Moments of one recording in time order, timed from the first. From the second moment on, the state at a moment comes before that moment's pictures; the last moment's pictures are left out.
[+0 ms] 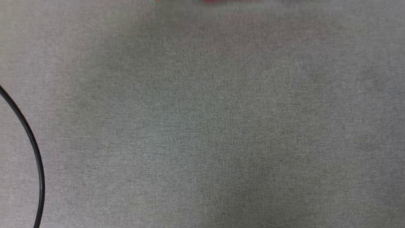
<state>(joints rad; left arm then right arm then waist) -1.86 0.58 -0.90 0.64 -0.80 -0.11 0.04 -1.77 -0.54 0.53 0.69 0.32 0.13 0.13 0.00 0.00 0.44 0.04</state>
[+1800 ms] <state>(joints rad) -0.58 0.76 -1.00 0.35 -1.02 0.09 -0.26 -0.82 -0.51 1.00 0.84 0.73 0.13 -0.25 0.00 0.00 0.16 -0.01</state>
